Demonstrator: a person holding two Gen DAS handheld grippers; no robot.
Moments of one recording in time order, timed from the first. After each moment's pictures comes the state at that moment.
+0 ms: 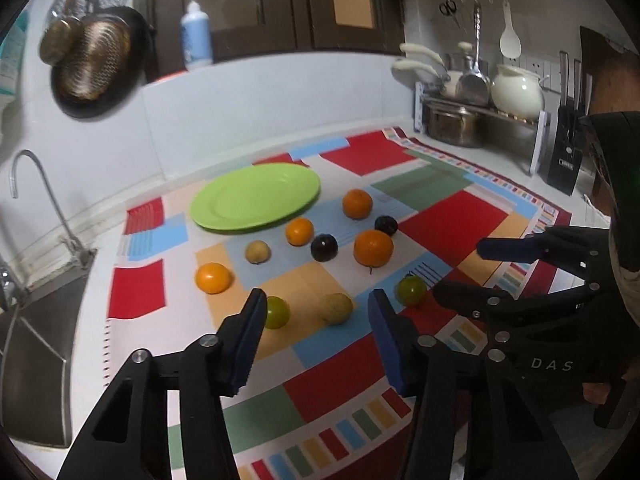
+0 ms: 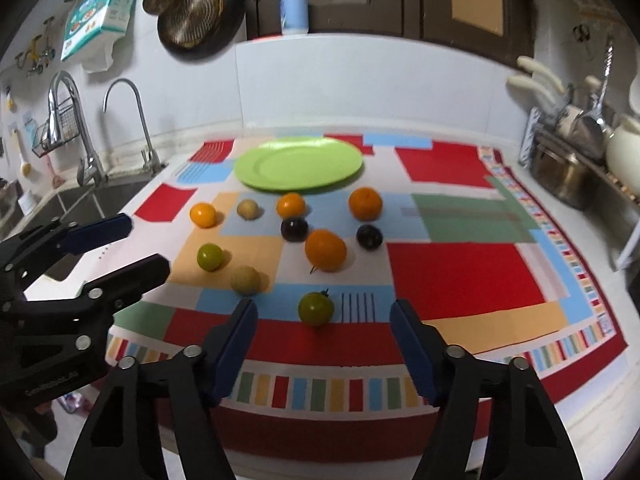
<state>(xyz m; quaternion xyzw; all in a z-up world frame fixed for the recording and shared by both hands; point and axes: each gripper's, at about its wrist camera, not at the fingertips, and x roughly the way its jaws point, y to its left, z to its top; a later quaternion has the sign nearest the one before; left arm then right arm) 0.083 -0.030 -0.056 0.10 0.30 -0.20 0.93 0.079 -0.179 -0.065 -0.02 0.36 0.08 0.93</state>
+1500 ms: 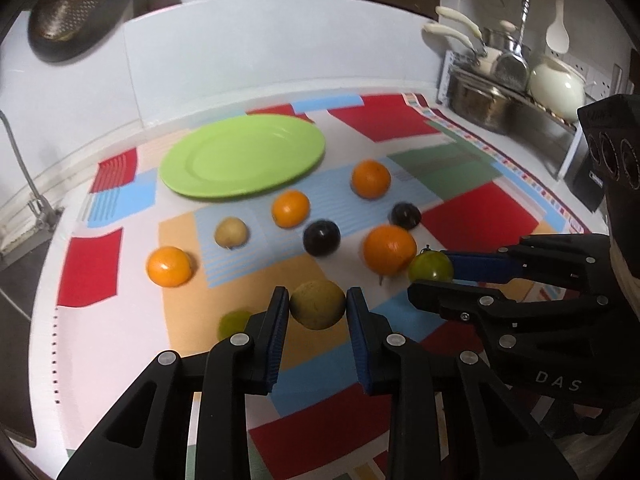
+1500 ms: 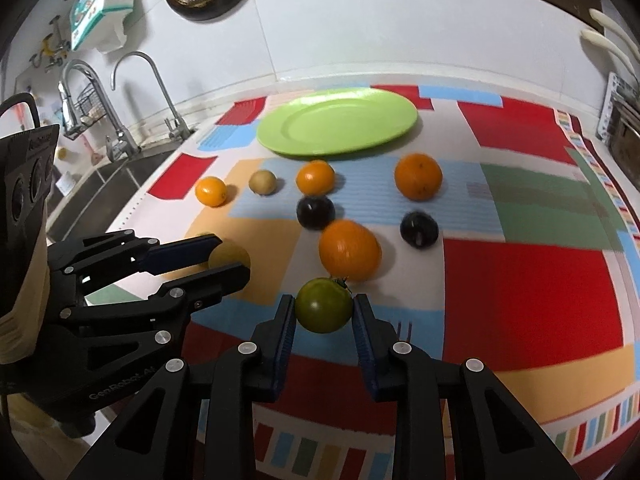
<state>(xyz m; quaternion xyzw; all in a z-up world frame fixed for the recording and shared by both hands) 0.152 -0.055 -0.078 0.06 0.39 -0.18 0.90 0.153 -0.189 -0.091 0.00 0.42 0.19 0.89</state>
